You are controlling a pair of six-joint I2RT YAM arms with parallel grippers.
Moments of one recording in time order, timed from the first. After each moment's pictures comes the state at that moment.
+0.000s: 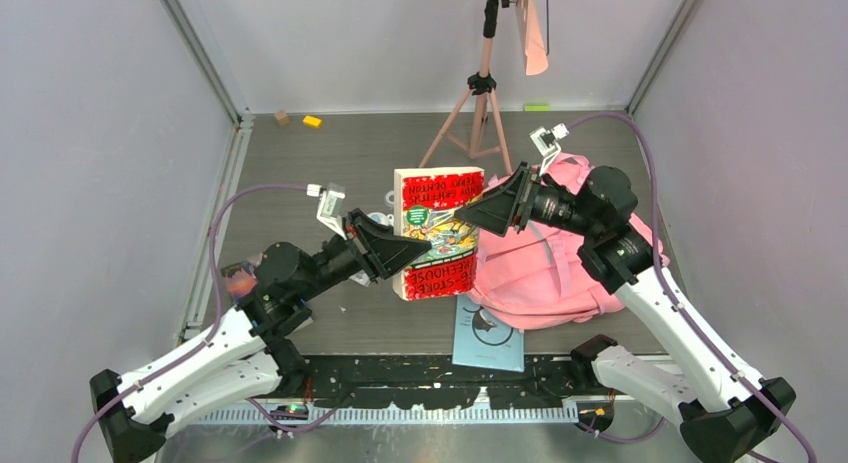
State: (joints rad) left arm -0.89 0.71 0.64 0.34 0.21 -0.76; right arm 0.48 0.92 0.96 0.03 -0.71 0.83
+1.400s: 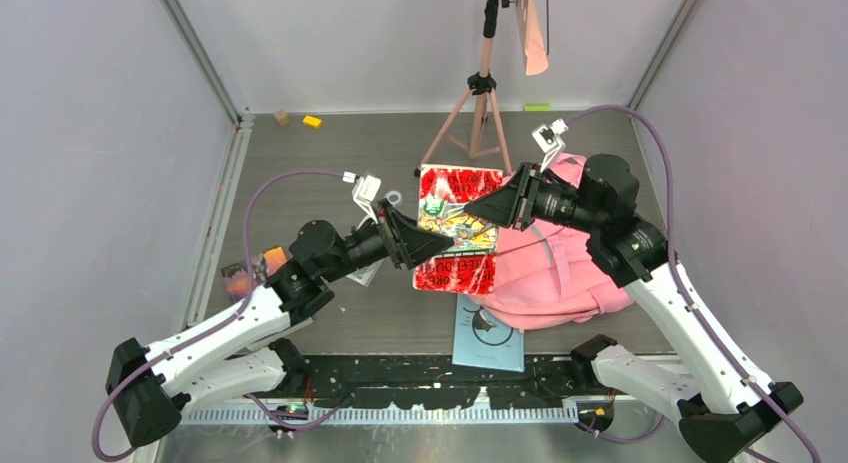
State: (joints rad) left arm -0.87 0.91 0.69 0.40 0.30 -0.80; right arm 0.48 0.94 1.10 -0.28 -0.64 0.72
